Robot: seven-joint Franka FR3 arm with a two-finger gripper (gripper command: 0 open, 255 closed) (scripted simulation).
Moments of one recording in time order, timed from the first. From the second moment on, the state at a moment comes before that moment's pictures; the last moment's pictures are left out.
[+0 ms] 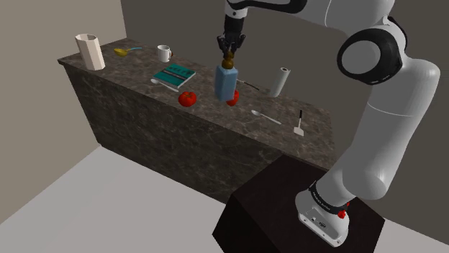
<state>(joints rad) 0.17 0.34 -0.14 -1.34 -0.05 1.69 0.12</state>
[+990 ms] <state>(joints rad) 0.18 0.34 -0.14 -1.54 -0.05 1.89 0.14</state>
